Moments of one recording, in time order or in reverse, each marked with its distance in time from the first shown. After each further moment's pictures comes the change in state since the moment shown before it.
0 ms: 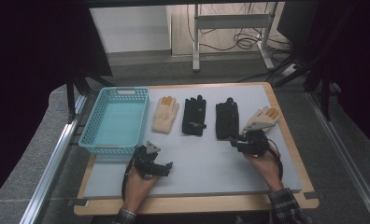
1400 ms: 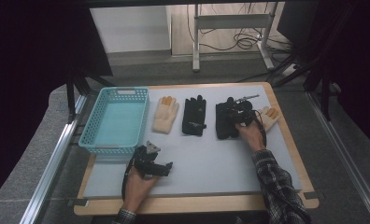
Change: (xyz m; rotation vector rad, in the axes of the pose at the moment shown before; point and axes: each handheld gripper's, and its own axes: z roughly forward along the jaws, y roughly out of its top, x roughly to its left) left arm 0.000 0.000 0.000 -0.002 -0.002 -0.003; right arm -0.069 0.056 0.100 0.106 -0.095 0.141
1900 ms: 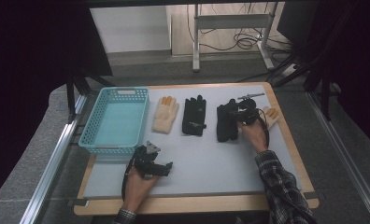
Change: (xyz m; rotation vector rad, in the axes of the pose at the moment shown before) left arm 0.000 0.000 0.000 0.005 0.000 0.005; right arm 0.008 0.006 -0.032 -0.064 0.036 0.007
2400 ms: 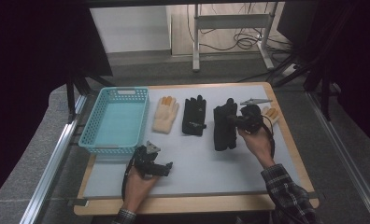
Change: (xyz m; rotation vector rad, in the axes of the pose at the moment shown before) left arm 0.000 0.000 0.000 0.000 0.000 0.001; right arm 0.050 -0.012 -0.066 -0.092 0.089 -0.029
